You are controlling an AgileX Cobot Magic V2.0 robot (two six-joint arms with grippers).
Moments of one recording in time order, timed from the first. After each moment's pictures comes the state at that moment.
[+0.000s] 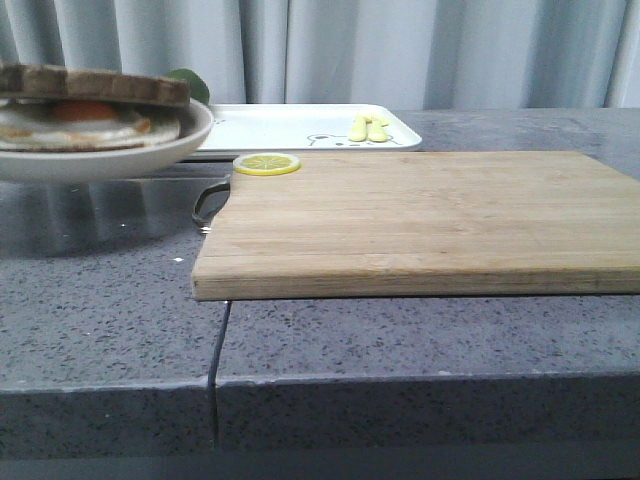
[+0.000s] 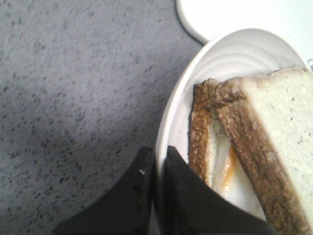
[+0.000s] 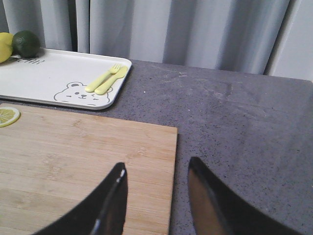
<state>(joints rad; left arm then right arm) 0.04 1.24 -0.82 -0.64 0.51 -0.09 0.16 0.39 -0.46 0.04 0.30 -0.06</state>
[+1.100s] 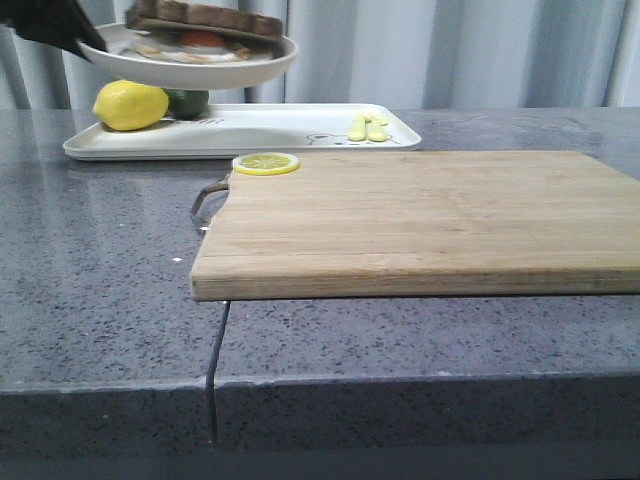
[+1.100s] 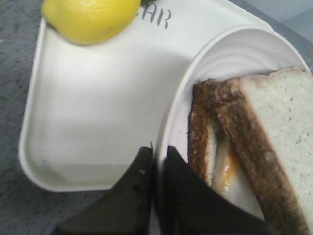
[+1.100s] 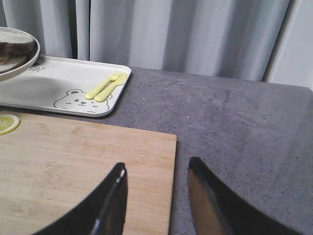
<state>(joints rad) -0.03 1.85 -1.63 -0.69 0.75 0.04 0.16 0.39 -0.46 0.04 0.28 -0.06</state>
